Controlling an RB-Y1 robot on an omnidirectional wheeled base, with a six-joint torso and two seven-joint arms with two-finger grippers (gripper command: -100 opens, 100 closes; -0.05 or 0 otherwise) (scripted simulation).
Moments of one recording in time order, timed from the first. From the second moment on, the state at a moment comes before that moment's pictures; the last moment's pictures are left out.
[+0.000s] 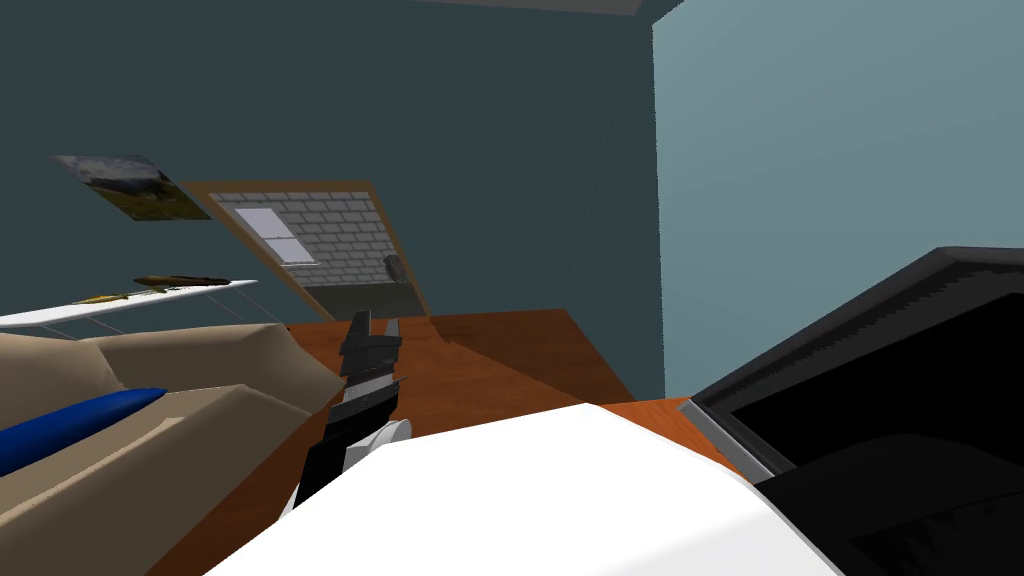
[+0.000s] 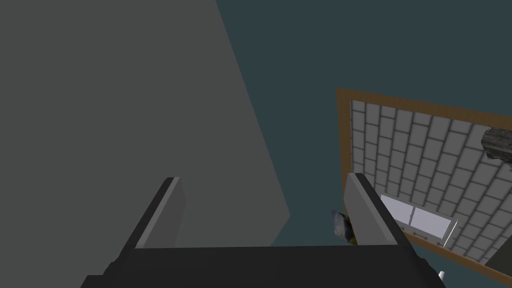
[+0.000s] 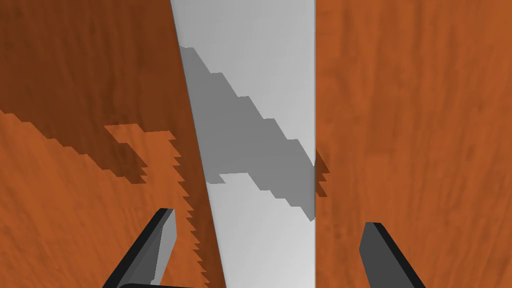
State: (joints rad) left arm 0.53 -0.02 0.04 -2.29 0.11 -0.44 -0.11; right arm 0.25 -1.03 1.20 -0.75 0.20 -0.32 -0.13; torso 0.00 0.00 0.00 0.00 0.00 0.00
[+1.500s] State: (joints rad) left arm 0.53 -0.02 0.04 -2.29 0.11 -0.44 -0.11; right arm 0.25 -1.13 1.21 -0.77 0.21 -0.35 -0.12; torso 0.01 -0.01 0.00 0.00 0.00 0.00
